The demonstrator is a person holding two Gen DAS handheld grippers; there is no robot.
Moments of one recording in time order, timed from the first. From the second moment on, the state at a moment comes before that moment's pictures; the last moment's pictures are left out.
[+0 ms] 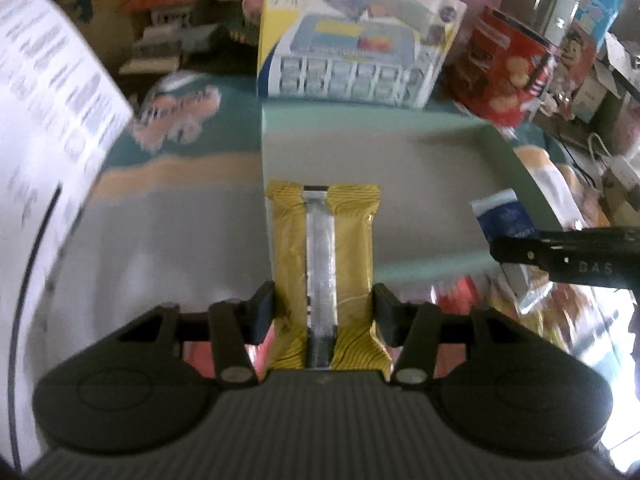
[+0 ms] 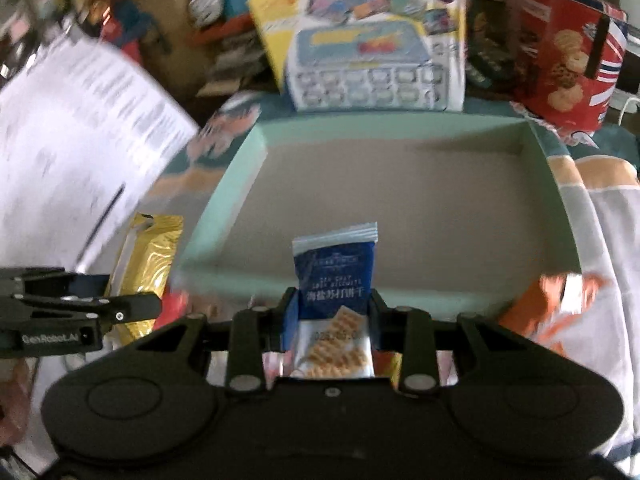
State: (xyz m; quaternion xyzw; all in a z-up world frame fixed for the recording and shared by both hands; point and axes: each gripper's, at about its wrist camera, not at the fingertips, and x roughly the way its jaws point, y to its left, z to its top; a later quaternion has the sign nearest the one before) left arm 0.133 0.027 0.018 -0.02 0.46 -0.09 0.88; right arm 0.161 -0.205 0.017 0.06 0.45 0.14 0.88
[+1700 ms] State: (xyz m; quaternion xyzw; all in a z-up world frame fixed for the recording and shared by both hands) left arm 0.140 0.017 -0.017 0.03 0.49 -0.06 0.87; right arm 0.153 -0.202 0.010 0.08 0.45 0.14 0.88
